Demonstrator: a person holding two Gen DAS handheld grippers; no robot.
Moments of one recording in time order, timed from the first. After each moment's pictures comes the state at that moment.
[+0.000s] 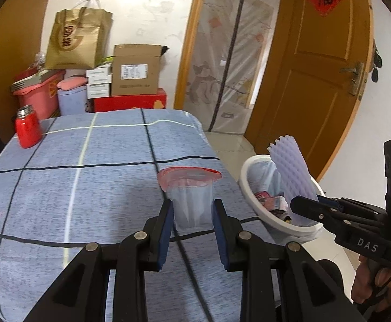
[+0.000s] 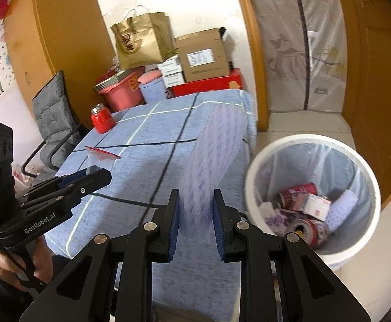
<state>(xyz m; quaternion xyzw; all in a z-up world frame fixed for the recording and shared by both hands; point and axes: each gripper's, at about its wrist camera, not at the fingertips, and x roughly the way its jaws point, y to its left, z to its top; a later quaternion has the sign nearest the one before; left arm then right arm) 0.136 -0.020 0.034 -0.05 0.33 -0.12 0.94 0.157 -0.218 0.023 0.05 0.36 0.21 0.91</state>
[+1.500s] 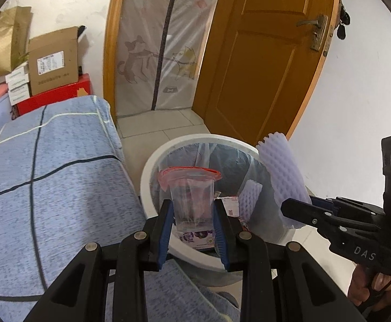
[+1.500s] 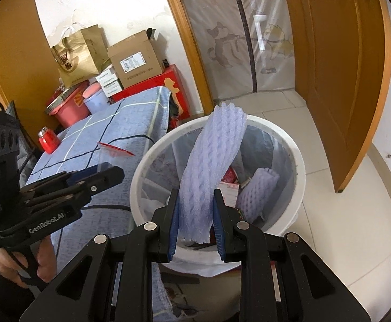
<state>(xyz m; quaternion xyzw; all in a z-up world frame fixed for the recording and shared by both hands) 0.218 -0.171 -0.006 -0.01 0.37 -0.26 0.89 0.181 -0.344 -0.008 0.10 0.39 0.10 0.91</state>
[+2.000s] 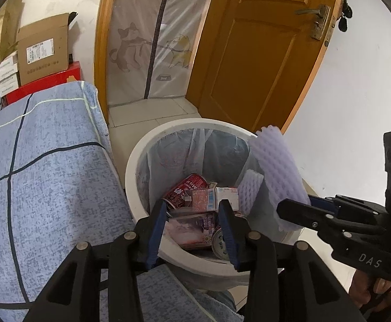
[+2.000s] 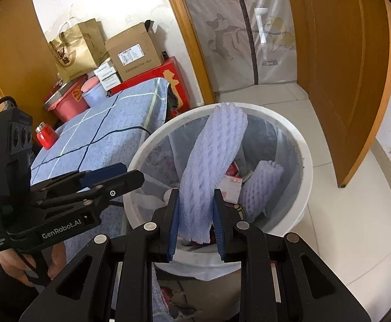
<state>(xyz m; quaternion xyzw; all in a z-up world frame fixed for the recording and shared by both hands) 0.232 -0.181 -0.029 -0.01 0.40 -0.27 0.88 0.191 -0.338 -0.021 0.10 0.41 0.10 0.90</state>
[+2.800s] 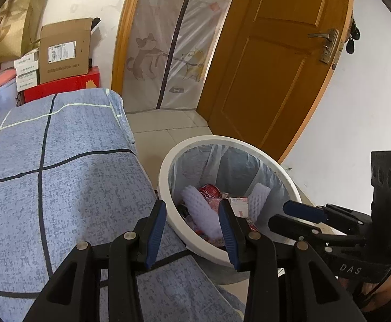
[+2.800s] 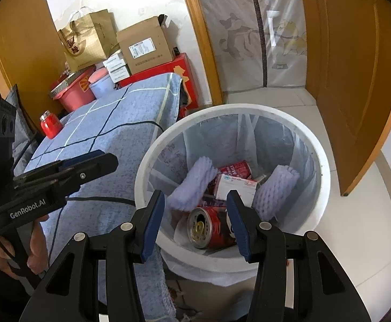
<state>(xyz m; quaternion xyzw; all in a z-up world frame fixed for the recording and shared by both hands) 0.219 -0.140 -0.008 -0.04 0.37 -0.25 0.89 0.192 -0.317 -0.019 0.08 0.41 0.12 0.90</state>
